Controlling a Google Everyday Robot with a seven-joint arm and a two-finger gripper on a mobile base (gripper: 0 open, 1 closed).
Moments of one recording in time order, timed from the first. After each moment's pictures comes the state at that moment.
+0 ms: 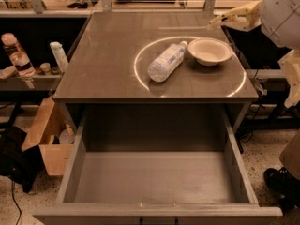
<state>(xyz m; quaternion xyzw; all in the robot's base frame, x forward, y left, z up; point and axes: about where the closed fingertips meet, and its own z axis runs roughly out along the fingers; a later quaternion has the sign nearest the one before) 0.436 -0.176 1.008 -0.89 0.42 -0.09 0.17</state>
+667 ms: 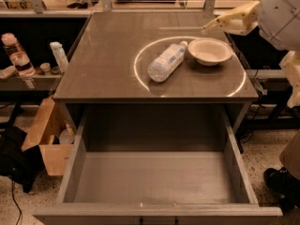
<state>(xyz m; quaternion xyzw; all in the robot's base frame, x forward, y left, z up) 0.427 -0.170 1.009 -0.91 0.37 -0.10 0.16</state>
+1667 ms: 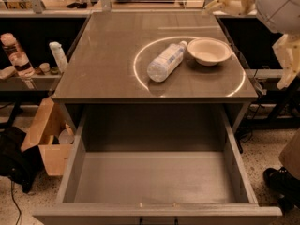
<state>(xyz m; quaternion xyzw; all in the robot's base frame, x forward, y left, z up) 0.462 -0.176 1.022 -0.90 0.38 -0.14 0.18</state>
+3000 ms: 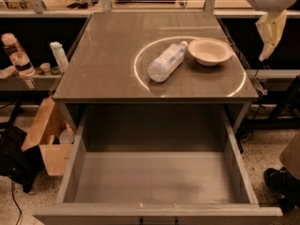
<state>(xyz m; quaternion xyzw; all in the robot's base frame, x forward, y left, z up) 0.544 -0.177 1.026 -0.90 0.35 -0.15 0.21</state>
